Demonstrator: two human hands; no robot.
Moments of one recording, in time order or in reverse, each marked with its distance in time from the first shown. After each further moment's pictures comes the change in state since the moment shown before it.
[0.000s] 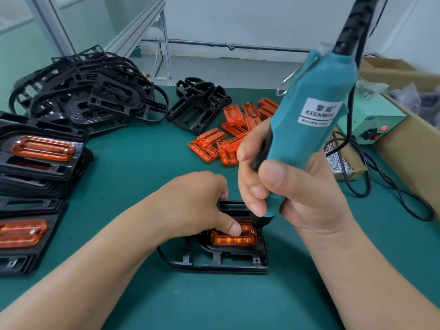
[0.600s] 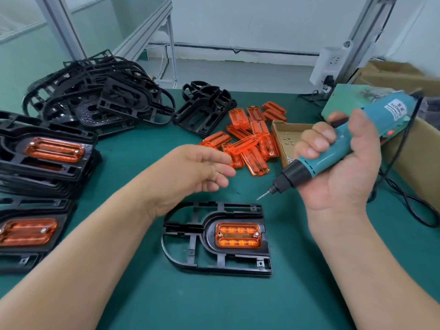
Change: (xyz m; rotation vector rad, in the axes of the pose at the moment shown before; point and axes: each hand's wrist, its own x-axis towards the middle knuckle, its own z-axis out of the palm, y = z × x) left_hand 0.006 -0.029 -0.015 -1.004 0.130 0.024; right_hand 0.003 0.000 -0.039 0.495 0.694 -0.160
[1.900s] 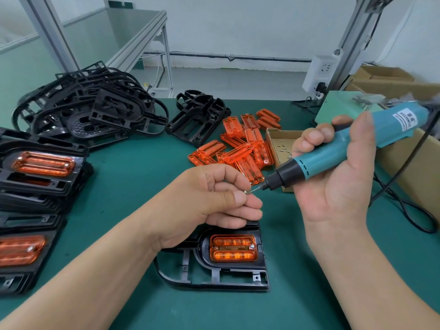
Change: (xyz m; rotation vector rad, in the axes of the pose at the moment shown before) left_hand -0.014 0.002 0.029 -0.290 -0.249 0.055; right_hand -0.001 0.000 0.005 -0.013 0.043 -0.128
